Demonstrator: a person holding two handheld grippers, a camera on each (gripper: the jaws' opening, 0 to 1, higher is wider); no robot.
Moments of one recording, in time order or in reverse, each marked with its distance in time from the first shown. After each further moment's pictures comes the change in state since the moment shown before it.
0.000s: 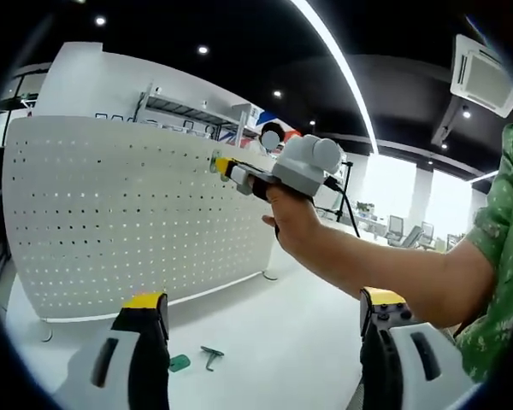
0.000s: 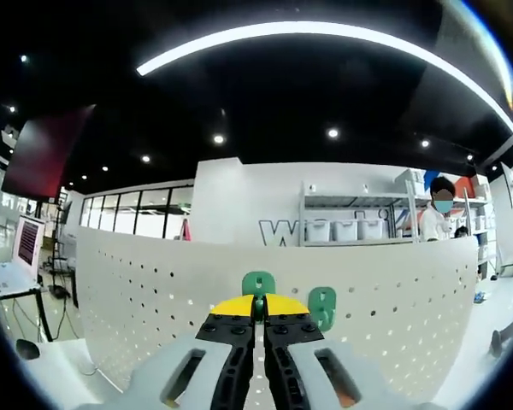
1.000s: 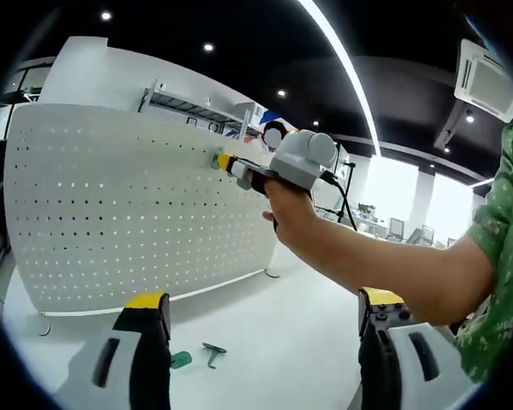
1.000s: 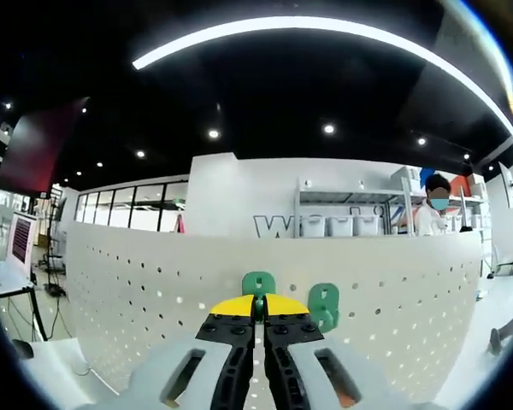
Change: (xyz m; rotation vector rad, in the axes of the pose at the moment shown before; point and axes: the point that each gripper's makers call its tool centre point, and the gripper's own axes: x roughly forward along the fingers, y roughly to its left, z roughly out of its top) left arm 0.000 0.010 -0.006 -0.026 0.001 0.004; right arm 0.012 -0.004 -0.009 0.003 0.025 -0.029
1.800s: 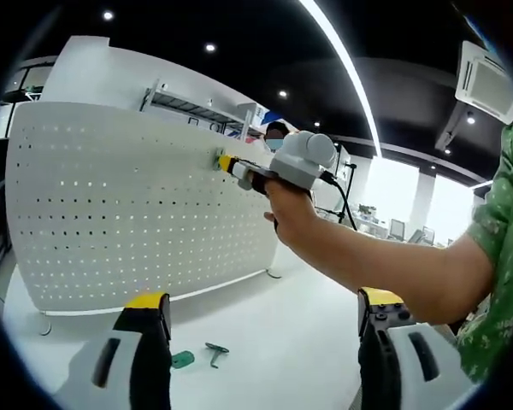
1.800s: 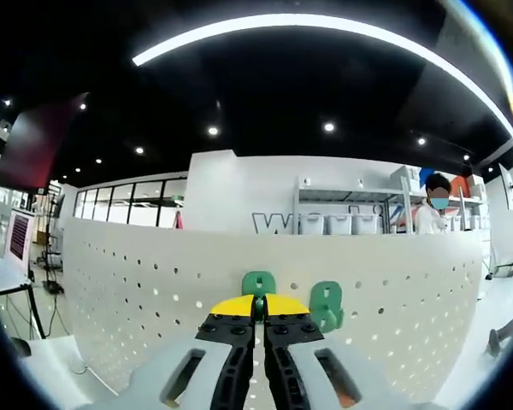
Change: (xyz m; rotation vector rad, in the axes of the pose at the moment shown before) left arm -0.002 0.005 0.000 -0.007 -0.003 0.004; right arm 0.005 0.001 -0.004 -0.011 0.012 -0.008
